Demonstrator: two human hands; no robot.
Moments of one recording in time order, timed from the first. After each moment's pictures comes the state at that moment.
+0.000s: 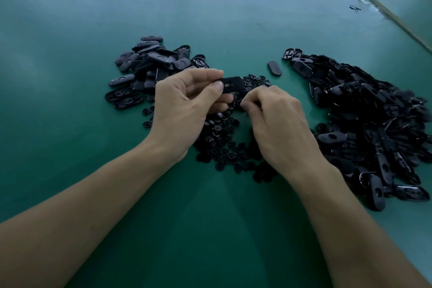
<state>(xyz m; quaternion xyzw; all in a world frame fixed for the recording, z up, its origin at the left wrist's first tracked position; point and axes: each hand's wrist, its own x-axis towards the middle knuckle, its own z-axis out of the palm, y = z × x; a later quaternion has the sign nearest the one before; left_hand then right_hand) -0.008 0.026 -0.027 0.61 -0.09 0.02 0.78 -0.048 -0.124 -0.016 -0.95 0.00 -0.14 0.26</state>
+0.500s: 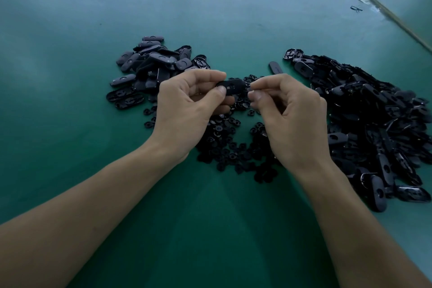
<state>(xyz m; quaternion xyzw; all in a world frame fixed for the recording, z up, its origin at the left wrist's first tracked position) -0.008 0.027 -0.029 0.64 -0.11 0.02 0.76 -0.051 -0.127 -0.011 -0.86 -0.01 -0.25 0.44</state>
